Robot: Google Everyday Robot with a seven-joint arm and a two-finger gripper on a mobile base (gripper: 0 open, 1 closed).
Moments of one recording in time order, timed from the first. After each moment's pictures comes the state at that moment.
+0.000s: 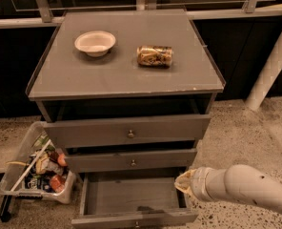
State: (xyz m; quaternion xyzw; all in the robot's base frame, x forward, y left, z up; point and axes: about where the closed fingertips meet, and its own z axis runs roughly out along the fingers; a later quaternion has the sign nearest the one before) arm 0.436 -0.157 0.547 -0.56 0.76 0.07 0.32
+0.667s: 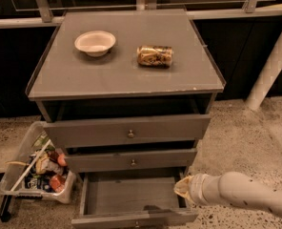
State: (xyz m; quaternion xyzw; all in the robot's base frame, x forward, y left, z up) arm 0.445 -0.165 0.483 -0.55 0.77 0.08 0.31
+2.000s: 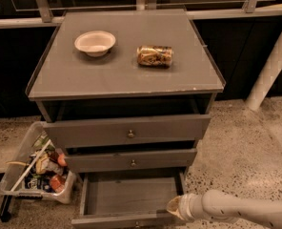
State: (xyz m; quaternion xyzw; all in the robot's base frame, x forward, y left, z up) arm 0.438 -0.151 0.309 -0.55 0.78 0.13 0.28
